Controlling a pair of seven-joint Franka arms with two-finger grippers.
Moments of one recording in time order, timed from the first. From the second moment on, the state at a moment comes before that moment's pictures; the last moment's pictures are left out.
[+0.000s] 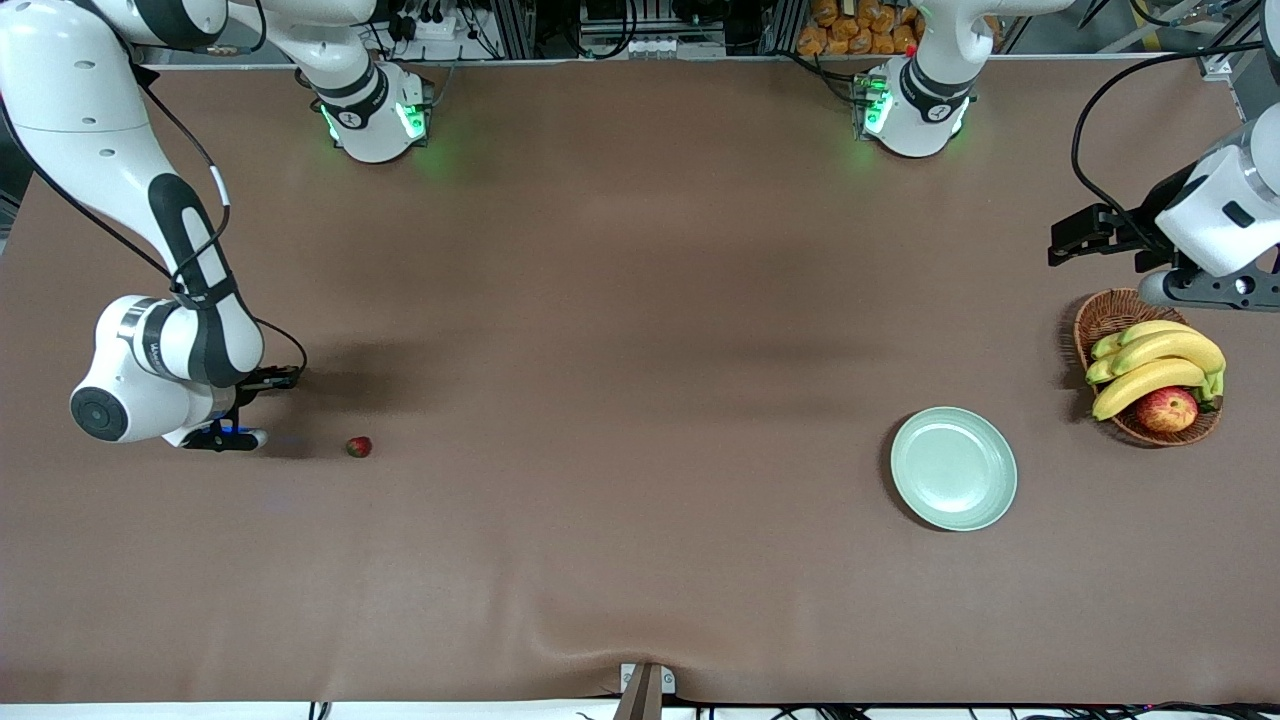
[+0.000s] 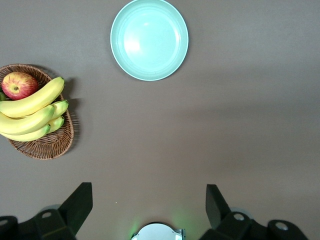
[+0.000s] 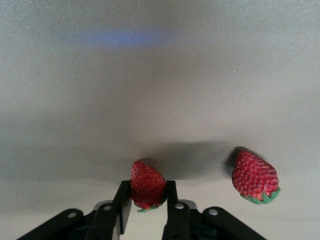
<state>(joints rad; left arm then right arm) -0.05 0.05 -0.03 -1.54 -0.03 1.45 -0.01 -0.09 0.62 -0.09 -1.82 0.02 1.97 -0.16</state>
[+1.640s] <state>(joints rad) -0.05 0.09 -0.03 -1.54 -0.03 1.45 -0.01 0.26 0.60 0.09 -1.62 0.32 2.09 -0.14</state>
